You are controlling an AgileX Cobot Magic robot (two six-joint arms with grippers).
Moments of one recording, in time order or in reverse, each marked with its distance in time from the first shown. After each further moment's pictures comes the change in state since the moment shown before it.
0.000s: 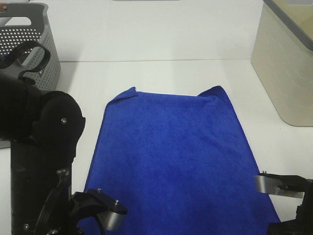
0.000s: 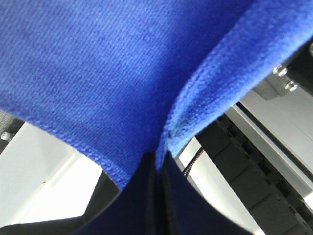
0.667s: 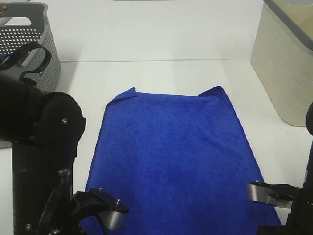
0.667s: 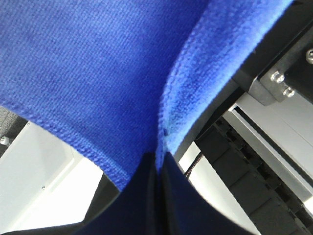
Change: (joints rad) left arm 0.000 0.004 0.000 -0.007 -0.016 0.007; right arm 0.000 0.122 0.000 0.050 -0.028 -0.038
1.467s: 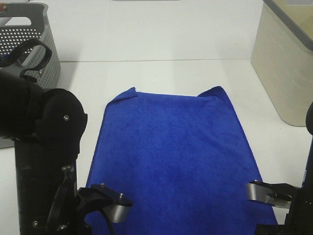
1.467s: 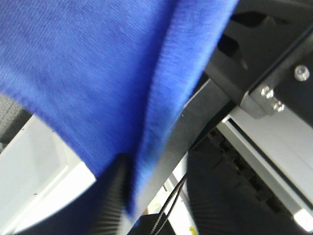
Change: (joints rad) left arm 0.000 0.000 -0.012 -0.018 -0.019 -0.042; right arm 0.000 0.000 0.001 0.026 0.007 -0.005
